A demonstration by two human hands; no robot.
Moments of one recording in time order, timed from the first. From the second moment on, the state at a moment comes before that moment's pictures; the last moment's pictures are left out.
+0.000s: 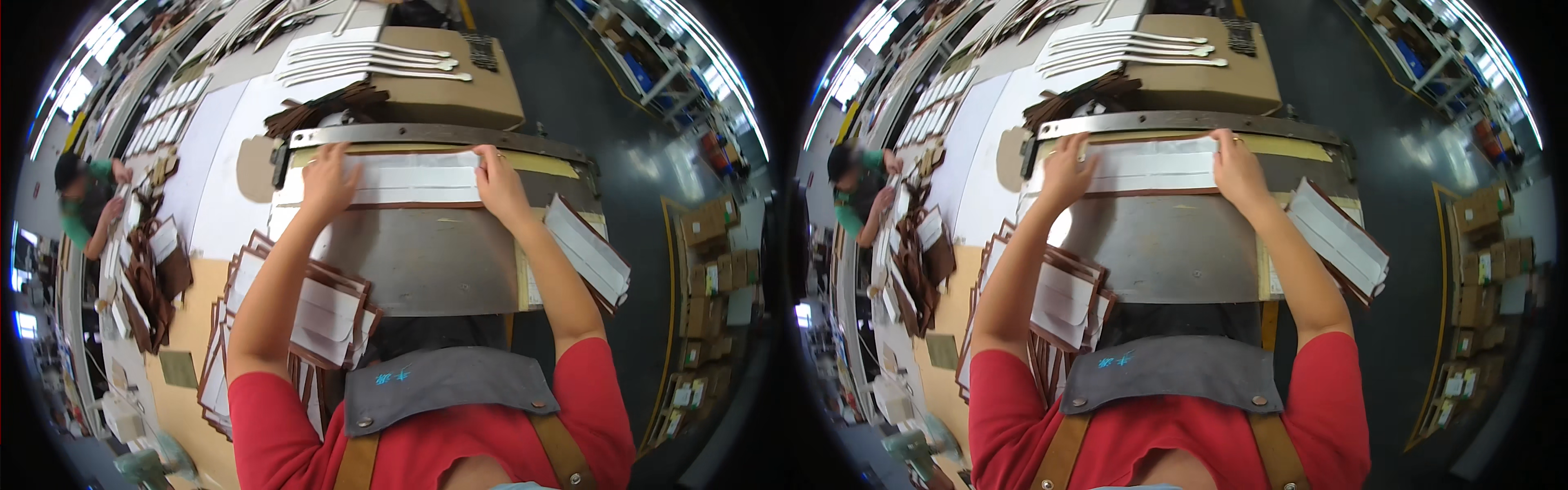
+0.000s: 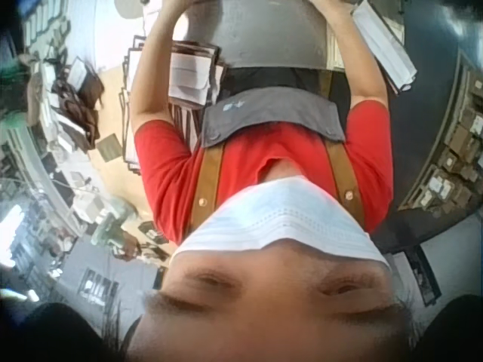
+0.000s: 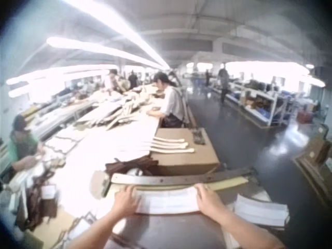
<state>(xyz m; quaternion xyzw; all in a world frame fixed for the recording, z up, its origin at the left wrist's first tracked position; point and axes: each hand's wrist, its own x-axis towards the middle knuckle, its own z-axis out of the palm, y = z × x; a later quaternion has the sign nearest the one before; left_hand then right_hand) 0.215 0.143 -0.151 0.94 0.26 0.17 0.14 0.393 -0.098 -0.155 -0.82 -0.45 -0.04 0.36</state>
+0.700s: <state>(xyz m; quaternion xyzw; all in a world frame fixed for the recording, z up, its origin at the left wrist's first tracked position) 0.099 0.082 -0.147 0.98 0.16 0.03 0.11 0.360 -0.295 -0.141 -0.87 -0.44 -0.11 0.21</state>
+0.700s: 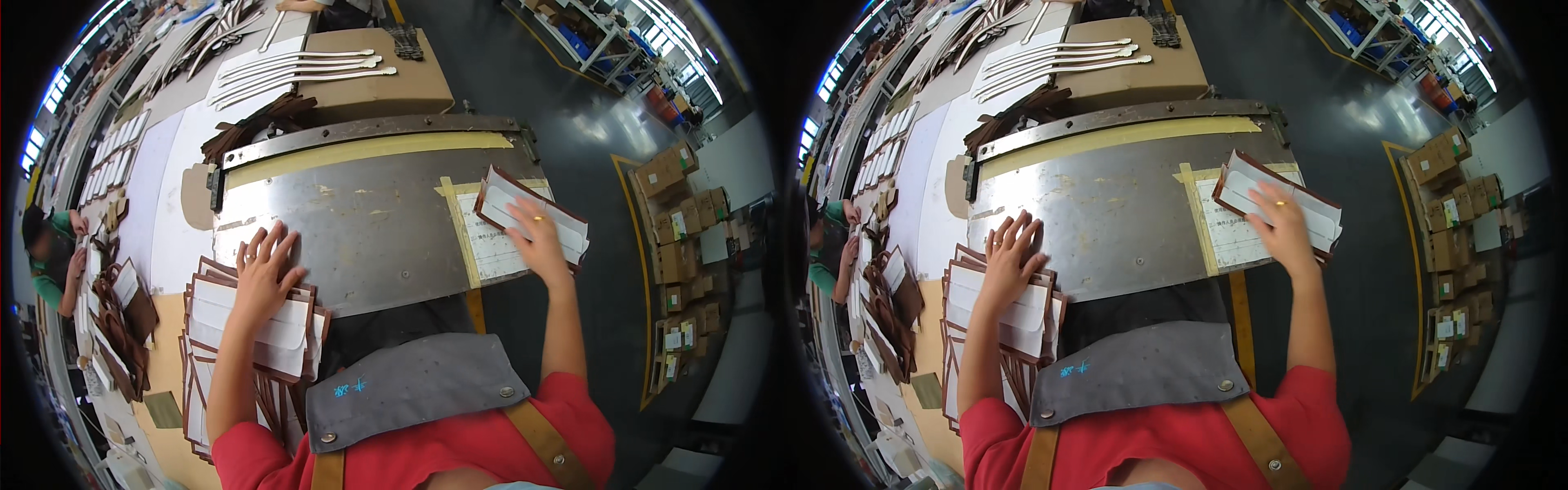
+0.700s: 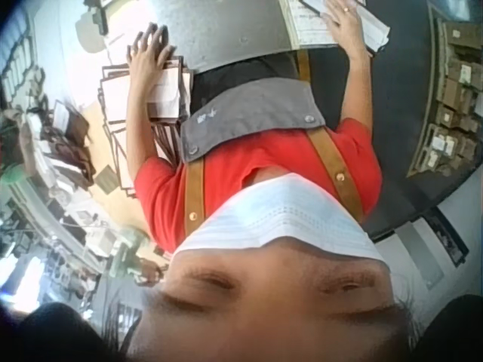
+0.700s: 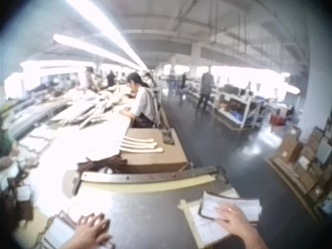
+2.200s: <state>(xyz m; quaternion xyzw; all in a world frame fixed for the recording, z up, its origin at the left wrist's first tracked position) 0.089 0.074 -0.143 0.99 -0.05 0.13 0.08 0.355 -0.052 -0.140 -0.77 -0.40 0.04 0.51</state>
